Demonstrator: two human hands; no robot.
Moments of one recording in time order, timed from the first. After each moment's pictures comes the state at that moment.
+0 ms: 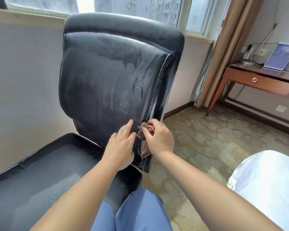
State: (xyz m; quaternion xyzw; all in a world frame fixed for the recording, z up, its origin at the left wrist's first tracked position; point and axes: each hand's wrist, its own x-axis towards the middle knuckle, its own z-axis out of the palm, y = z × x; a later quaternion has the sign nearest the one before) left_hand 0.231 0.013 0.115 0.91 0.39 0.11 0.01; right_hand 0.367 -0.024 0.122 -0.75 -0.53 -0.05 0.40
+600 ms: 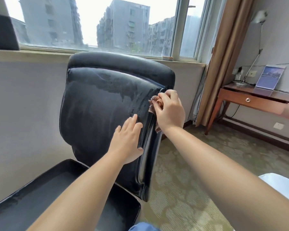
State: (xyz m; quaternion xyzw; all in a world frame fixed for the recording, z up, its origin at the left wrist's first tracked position) left_hand 0.266 0.045 0.207 0.90 0.40 0.18 0.00; right_hand 0.416 0.028 0.256 -0.65 -0.53 -0.30 0.46
